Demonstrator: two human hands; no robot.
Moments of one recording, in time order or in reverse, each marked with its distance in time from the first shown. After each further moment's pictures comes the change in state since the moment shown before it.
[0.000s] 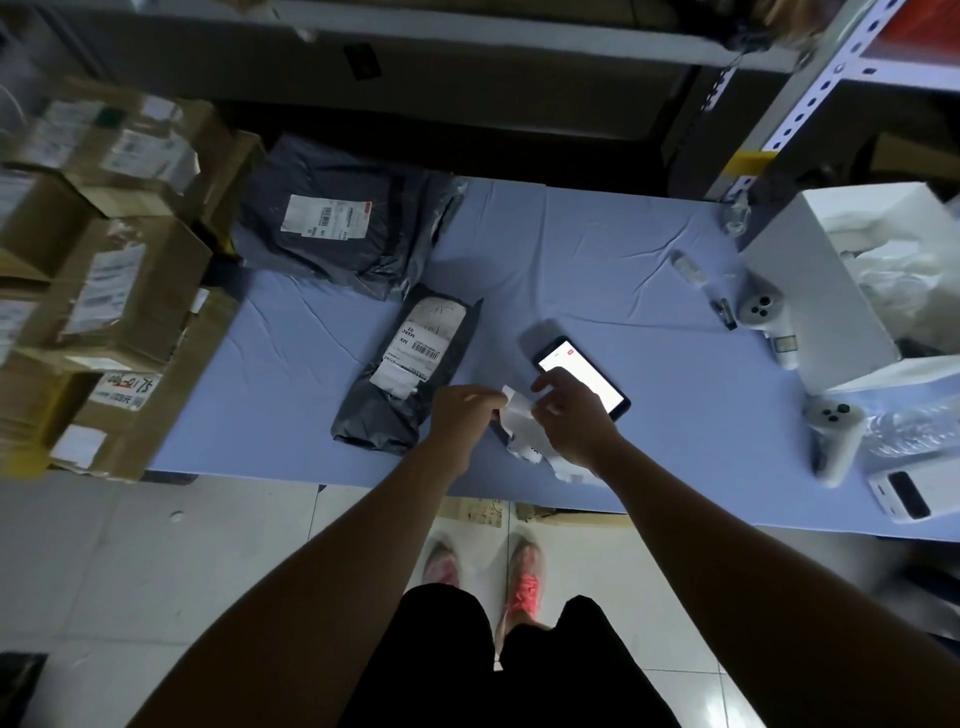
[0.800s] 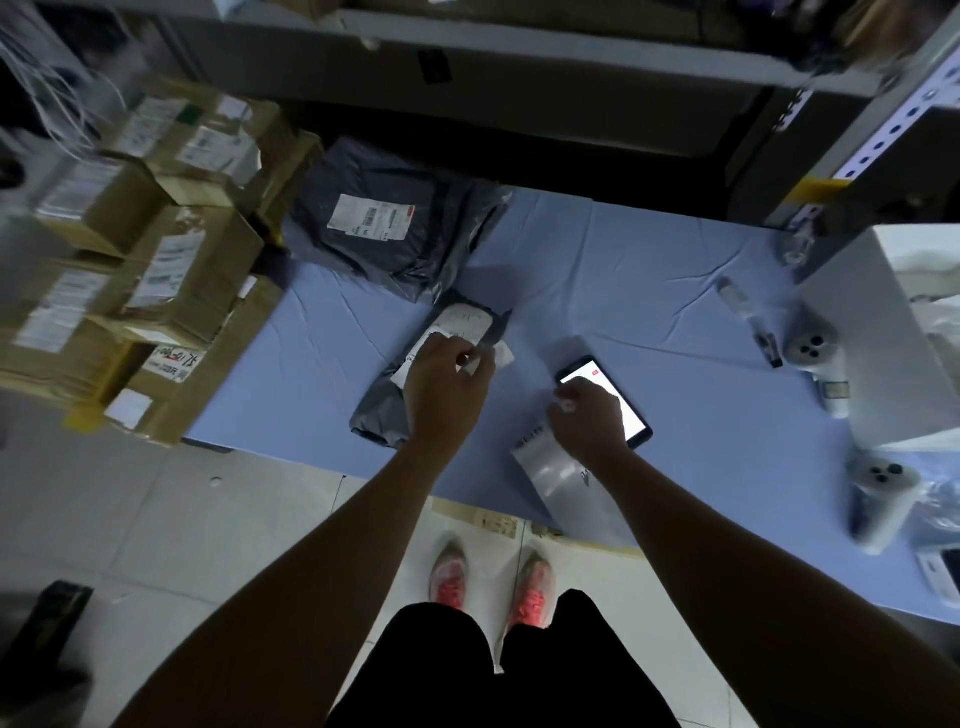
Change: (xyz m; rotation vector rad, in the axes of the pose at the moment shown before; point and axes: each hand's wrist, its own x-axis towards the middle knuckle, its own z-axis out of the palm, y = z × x) left_hand -0.008 0.030 -0.021 0.422 0.635 0.637; right_hand 0.030 -0.001 -0.003 -0.137 0.091 0.027
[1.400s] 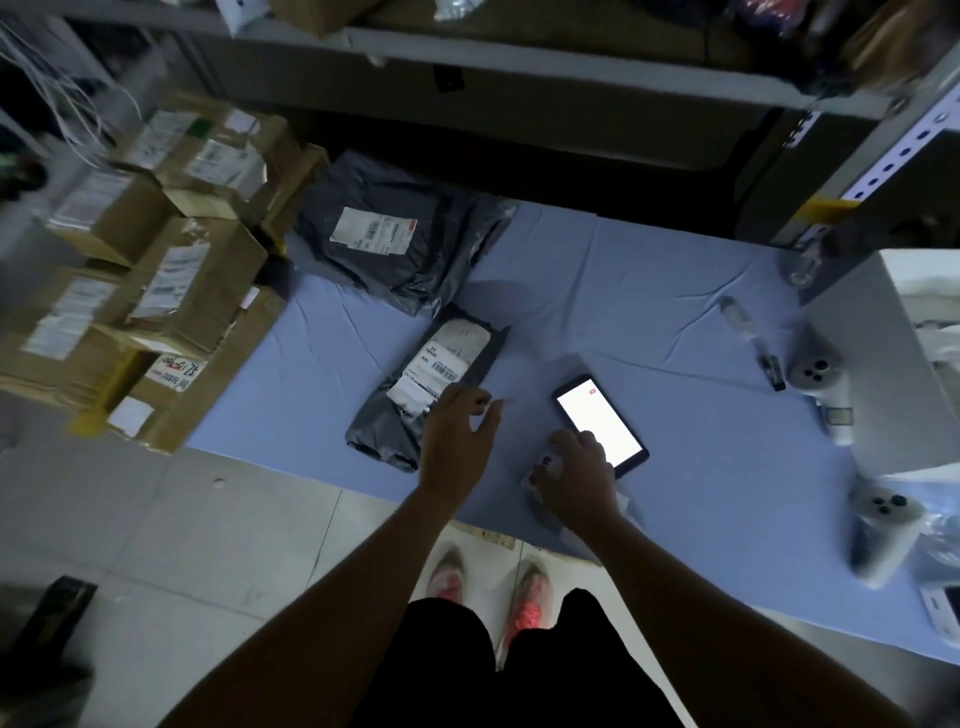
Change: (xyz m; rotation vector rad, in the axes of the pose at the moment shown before) left_hand -0.035 -0.007 0.018 -0.096 -0.121 0.021; right_hand -0.025 0.033 0.021 -0.161 -0.115 -0.050
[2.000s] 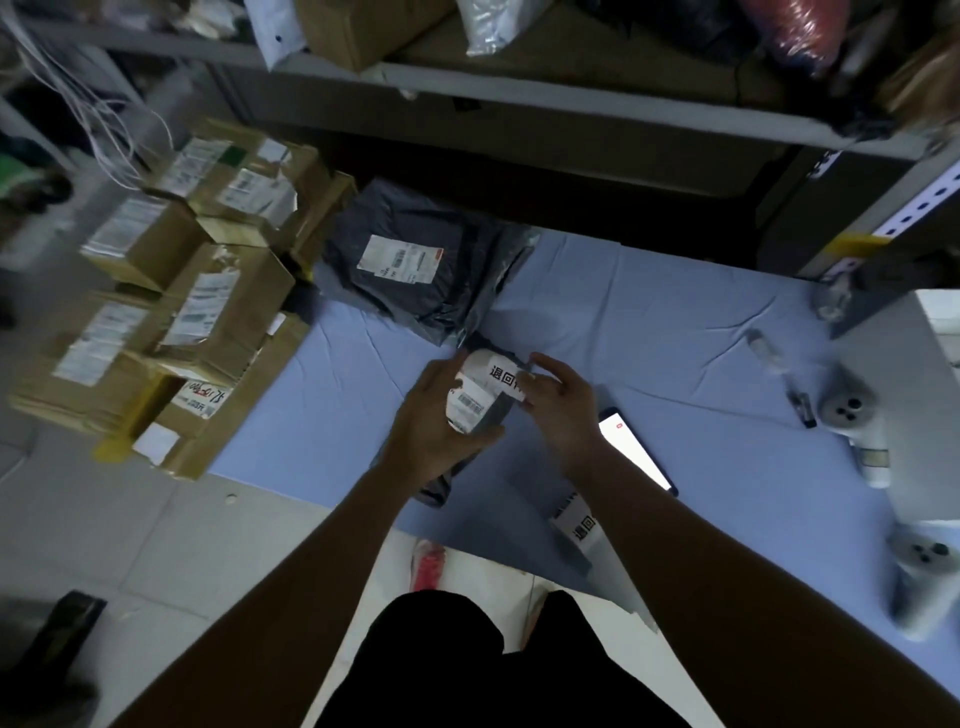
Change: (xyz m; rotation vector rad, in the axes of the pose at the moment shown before) left_hand 0.070 -0.025 -0.065 0.035 -0.212 0.096; right_hand 0.064 -0.124 -0.048 1.154 -0.047 0.153
